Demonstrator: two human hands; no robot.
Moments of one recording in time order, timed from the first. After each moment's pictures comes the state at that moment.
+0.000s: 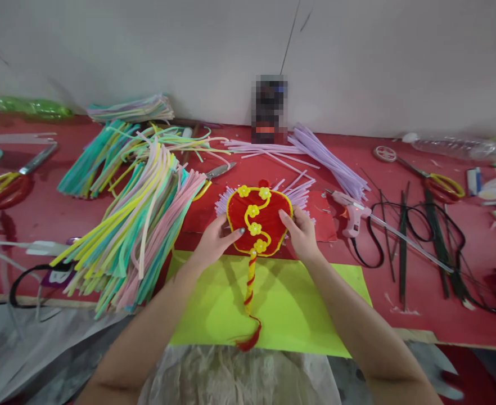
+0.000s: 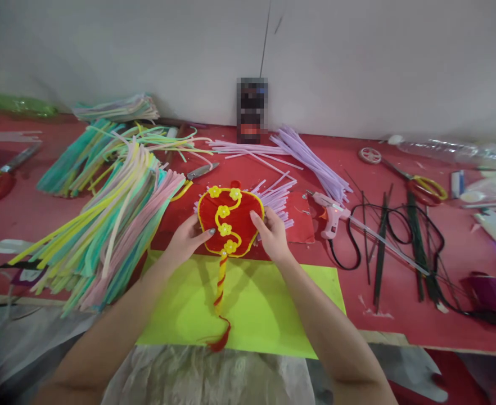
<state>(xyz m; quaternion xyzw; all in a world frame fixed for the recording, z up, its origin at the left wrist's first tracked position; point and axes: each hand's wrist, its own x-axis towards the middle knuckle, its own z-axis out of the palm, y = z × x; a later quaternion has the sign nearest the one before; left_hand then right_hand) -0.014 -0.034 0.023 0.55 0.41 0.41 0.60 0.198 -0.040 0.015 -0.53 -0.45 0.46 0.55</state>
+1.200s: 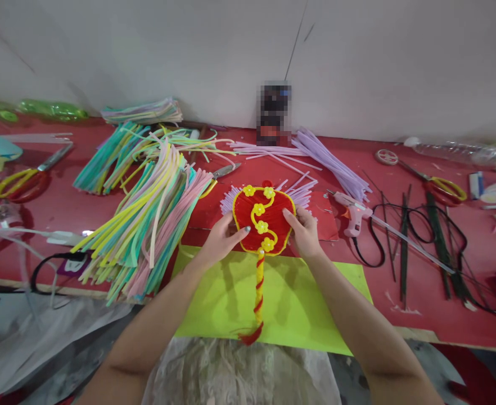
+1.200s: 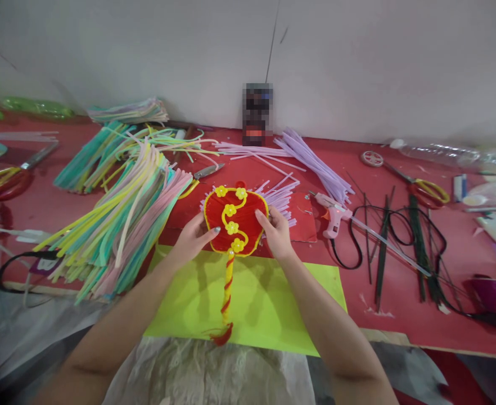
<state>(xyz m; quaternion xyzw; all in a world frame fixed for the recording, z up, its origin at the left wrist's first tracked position) -0.013 -0.043 0.031 0.58 0.40 0.41 0.58 0.198 -0.039 0.007 -0.50 -0.43 0.50 0.57</state>
